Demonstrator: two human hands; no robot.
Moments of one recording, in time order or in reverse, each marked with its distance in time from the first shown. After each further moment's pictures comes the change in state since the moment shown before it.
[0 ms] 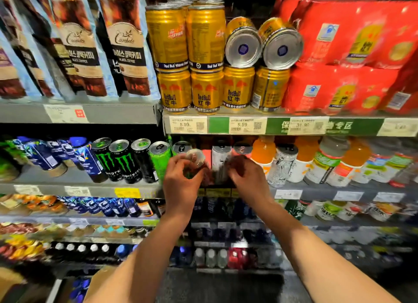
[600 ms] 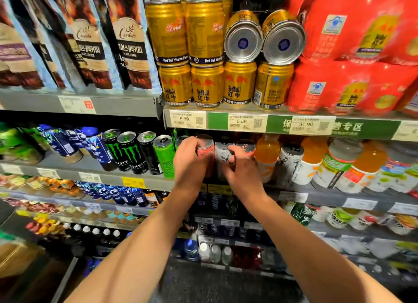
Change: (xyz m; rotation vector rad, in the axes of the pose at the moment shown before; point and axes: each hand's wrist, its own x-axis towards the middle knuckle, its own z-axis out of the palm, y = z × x) left_hand 0.026 0.032 0.026 0.098 -0.100 -0.159; right_hand 0.010 -0.006 0.005 -0.087 -0.010 -0.179
